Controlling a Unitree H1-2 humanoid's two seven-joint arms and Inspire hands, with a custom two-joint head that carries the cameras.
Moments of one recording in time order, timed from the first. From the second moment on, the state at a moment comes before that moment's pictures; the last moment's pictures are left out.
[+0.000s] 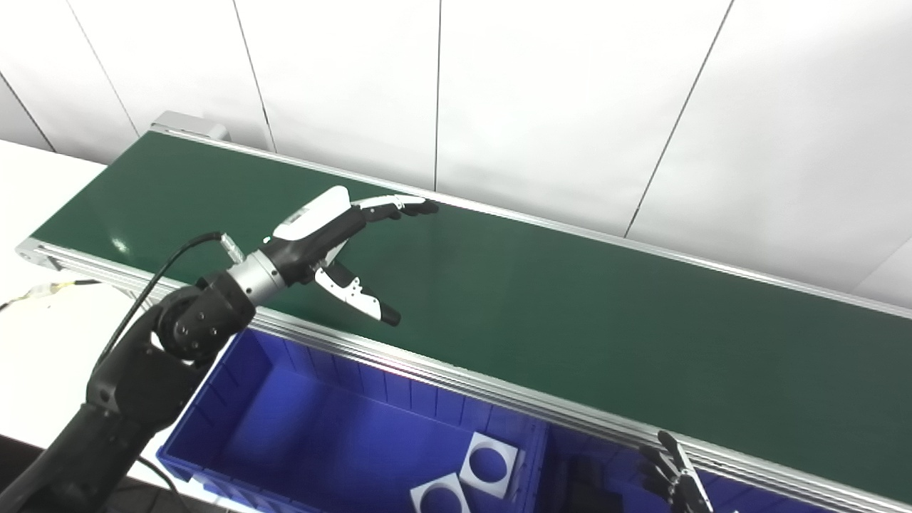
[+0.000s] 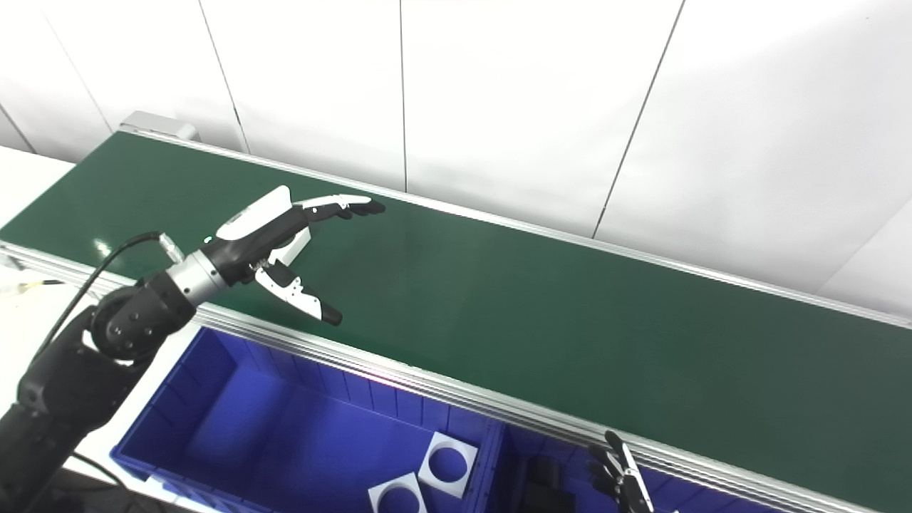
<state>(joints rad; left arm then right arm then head) -0.17 0.58 -0.02 0.06 0.25 -0.38 -0.28 0.26 -0.24 0.22 0.12 -0.09 -0.41 0.09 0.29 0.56</state>
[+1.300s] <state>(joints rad) -0.49 0.63 -0.28 0.50 0.68 -0.16 -0.29 0.26 -0.25 0.26 0.10 -0.08 -0.41 -0.04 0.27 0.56</state>
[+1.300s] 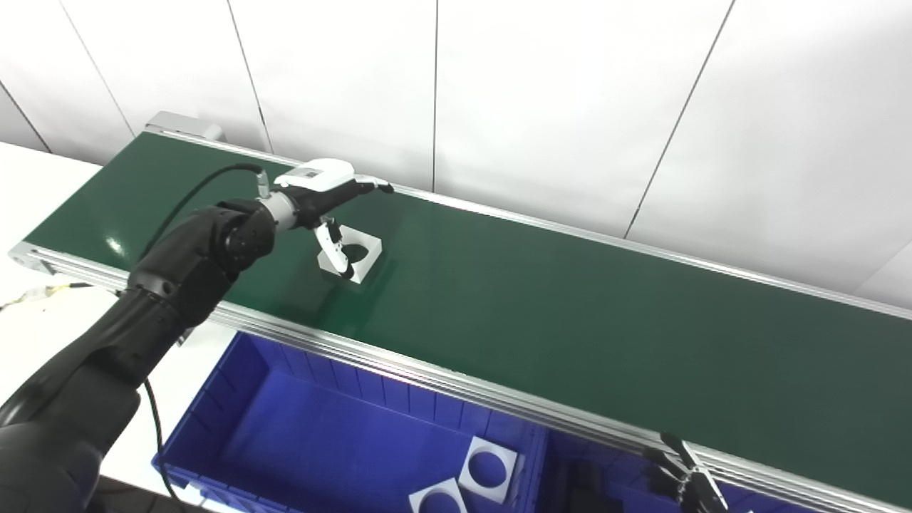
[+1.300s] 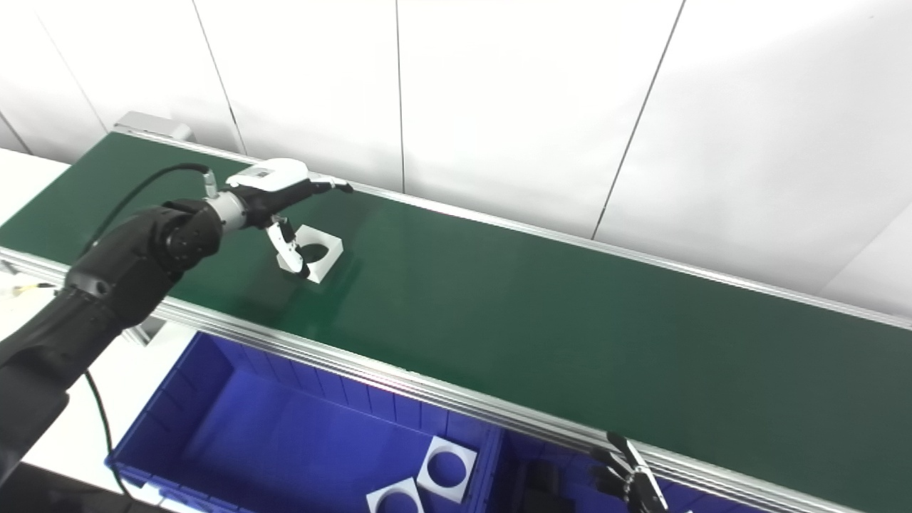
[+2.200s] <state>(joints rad) -0.57 0.53 -0.42 0.69 0.77 -0.19 -0.11 0.28 -0.27 0.31 0.06 -0.09 -0.41 -0.12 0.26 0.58</state>
